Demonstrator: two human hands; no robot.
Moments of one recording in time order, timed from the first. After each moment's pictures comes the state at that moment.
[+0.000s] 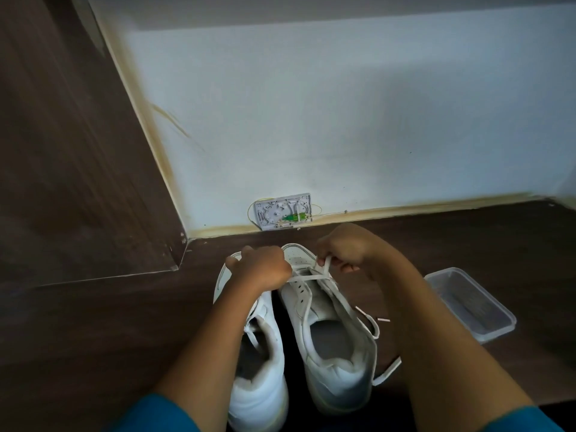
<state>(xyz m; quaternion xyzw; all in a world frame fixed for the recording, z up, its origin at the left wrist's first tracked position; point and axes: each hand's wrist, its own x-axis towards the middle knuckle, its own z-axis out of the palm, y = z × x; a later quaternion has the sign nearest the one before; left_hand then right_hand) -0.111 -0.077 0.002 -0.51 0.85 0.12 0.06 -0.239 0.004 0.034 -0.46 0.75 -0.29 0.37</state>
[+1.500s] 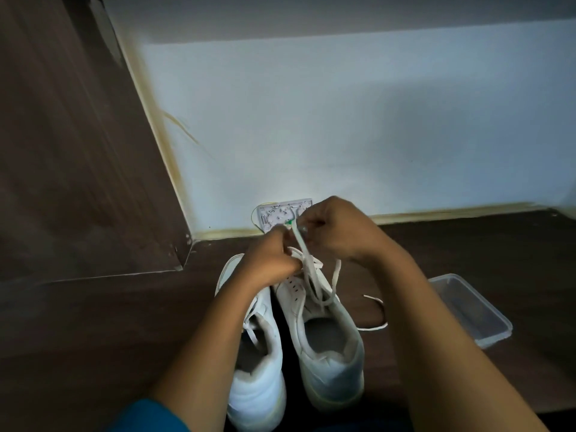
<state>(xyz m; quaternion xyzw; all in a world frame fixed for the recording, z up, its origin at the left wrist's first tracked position) -0.103 -0.062 0.020 -0.42 0.81 0.37 -0.17 -0.220 0.018 0.072 -0.63 0.69 -0.32 0.15</state>
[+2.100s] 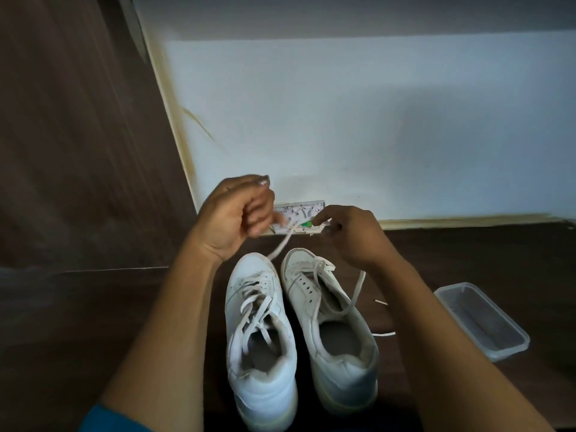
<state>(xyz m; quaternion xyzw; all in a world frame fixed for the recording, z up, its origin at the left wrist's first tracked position) -0.050 -0.076 0.083 -0.12 0.69 0.60 -0.38 -0.226 0.000 0.043 -0.59 0.74 -0.33 0.06</state>
